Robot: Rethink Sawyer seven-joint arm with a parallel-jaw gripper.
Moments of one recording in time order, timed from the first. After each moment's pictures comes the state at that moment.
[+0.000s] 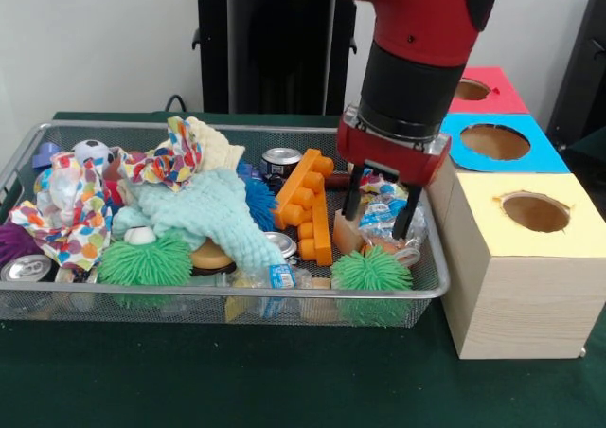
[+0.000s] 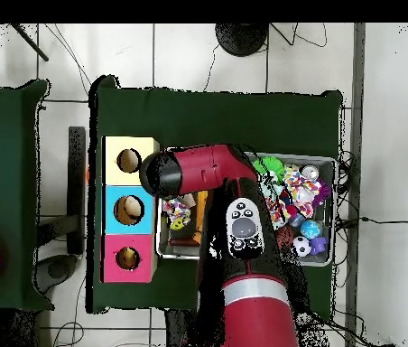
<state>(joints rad) -0.14 -0.51 0.08 1.36 -0.34 0.68 2.36</state>
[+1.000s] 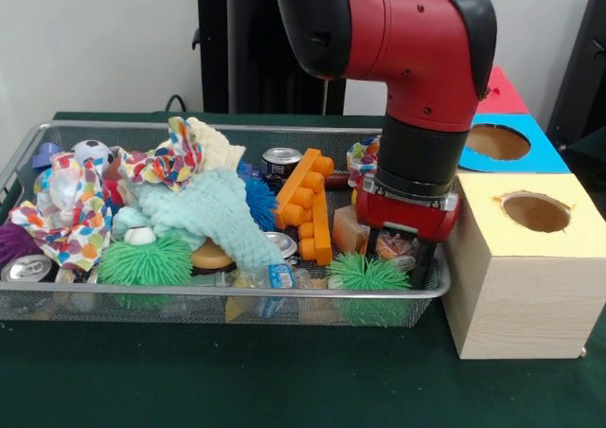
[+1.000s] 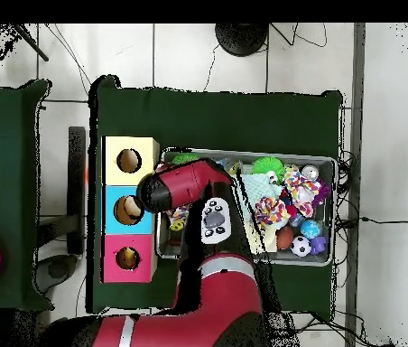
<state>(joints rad) -0.06 -0.37 0.03 1.35 -0.43 0.37 2.36</state>
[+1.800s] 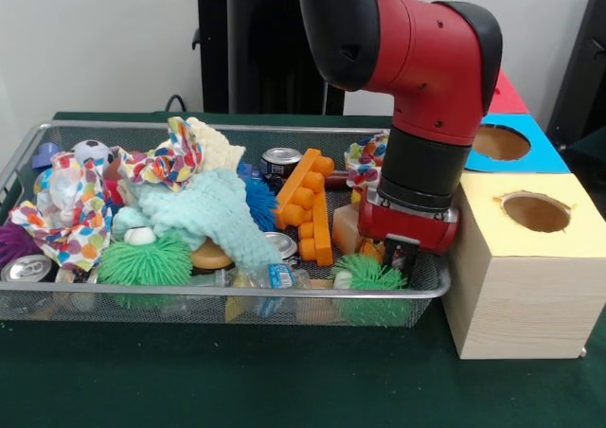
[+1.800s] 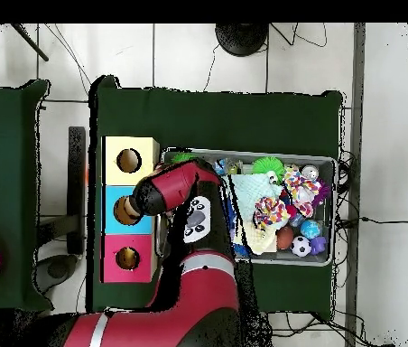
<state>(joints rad) 0.00 -0.32 -0.04 1.30 -0.48 0.34 2.36</state>
